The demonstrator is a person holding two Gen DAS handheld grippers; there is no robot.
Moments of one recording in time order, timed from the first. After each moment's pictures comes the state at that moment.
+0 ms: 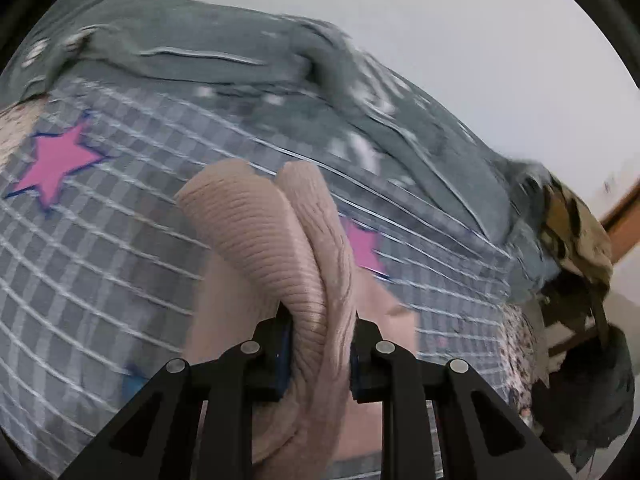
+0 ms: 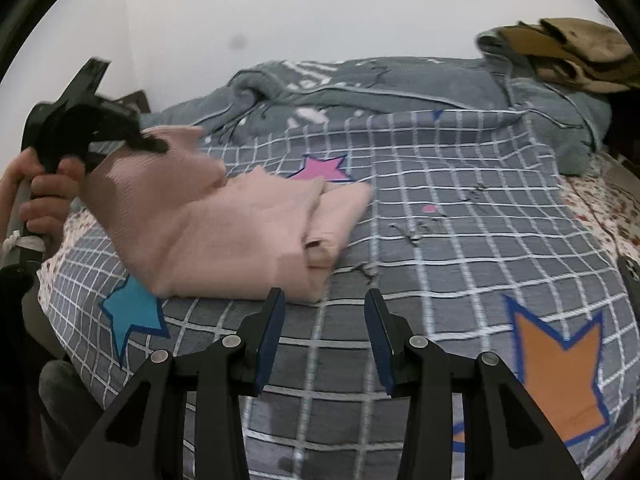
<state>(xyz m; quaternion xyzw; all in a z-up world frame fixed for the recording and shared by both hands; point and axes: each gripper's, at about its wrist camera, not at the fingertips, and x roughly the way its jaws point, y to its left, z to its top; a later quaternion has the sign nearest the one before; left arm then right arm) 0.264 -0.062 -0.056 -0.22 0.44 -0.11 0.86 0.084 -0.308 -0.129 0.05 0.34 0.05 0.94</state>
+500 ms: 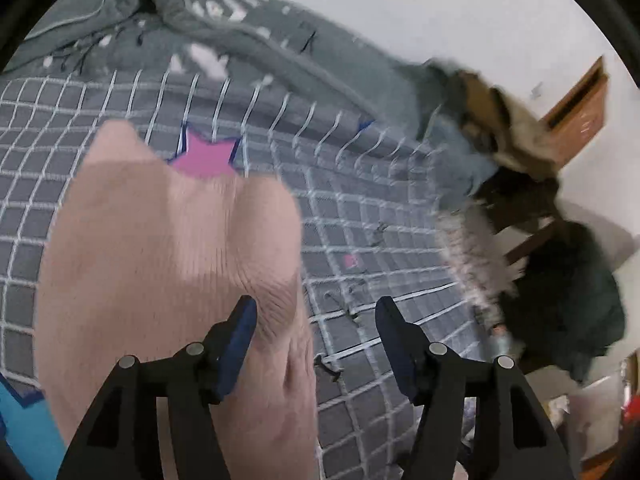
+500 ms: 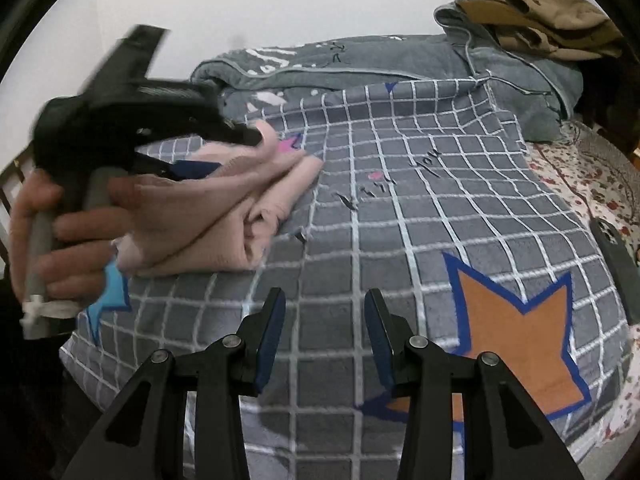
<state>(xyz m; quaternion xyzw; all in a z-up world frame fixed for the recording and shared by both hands) 0.252 -0.158 -0.085 -0.17 0.46 -0.29 0.82 0.076 -0.345 -0.143 0.07 0.37 0.02 0.93</state>
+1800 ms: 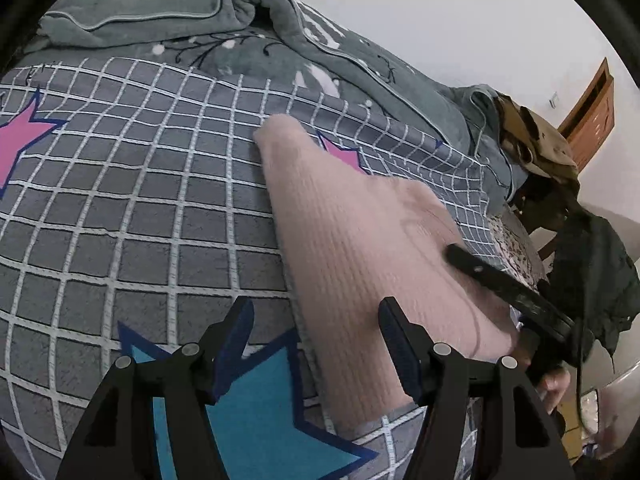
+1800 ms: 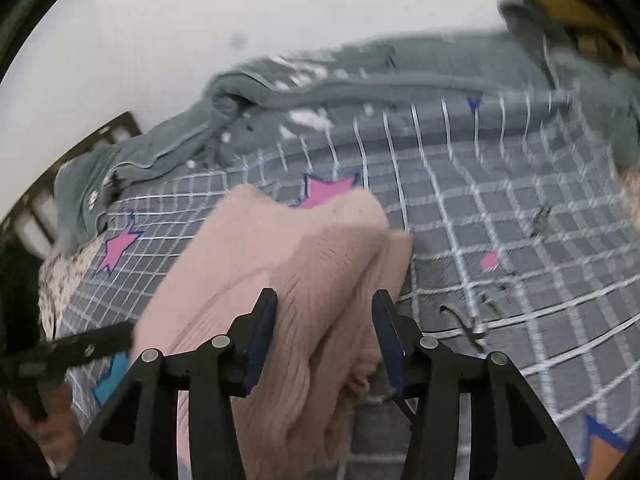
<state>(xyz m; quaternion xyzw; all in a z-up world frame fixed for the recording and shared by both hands) 0.221 -0.016 -0.140 -0.15 0.44 -0.23 0.86 0.232 -0.298 -0.155 0.12 0.37 0.07 0.92</state>
